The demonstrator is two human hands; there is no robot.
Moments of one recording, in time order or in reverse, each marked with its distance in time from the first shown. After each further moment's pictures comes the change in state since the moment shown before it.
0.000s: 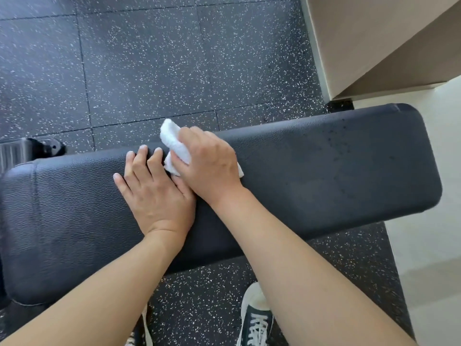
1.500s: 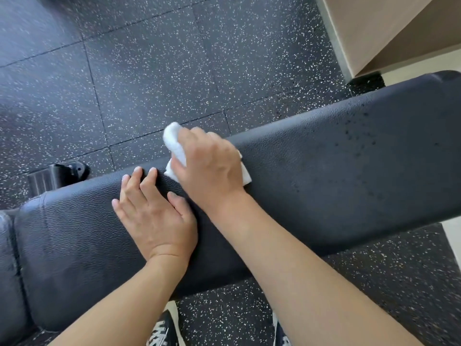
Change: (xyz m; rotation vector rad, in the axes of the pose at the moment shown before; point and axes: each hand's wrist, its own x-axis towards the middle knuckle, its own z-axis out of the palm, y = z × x) left_hand 0.001 0.002 0.002 0.048 0.016 0.023; right_hand 0.018 0.013 0.001 -0.040 0.007 0.151
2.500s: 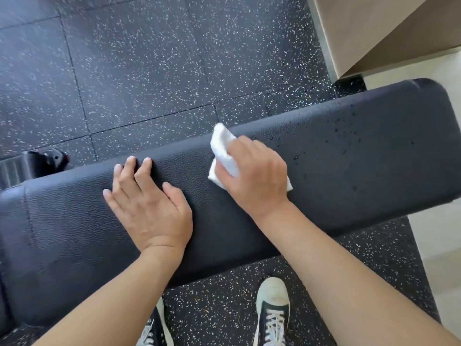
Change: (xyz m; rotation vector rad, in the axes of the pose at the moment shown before) left_hand 0.000 0.003 -0.006 -0.012 -0.059 -0.023; right_hand -0.038 0.062 -0.035 -0.095 0.108 -0.093
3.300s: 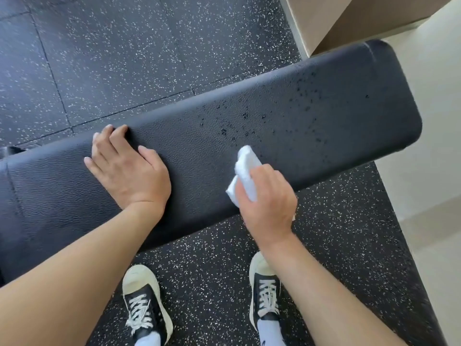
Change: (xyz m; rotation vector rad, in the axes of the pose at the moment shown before) left_hand -0.003 -0.002 -0.007 -0.041 -0.024 -0.016; right_hand -0.138 -0.002 -0.049 -0.085 0.107 0.335
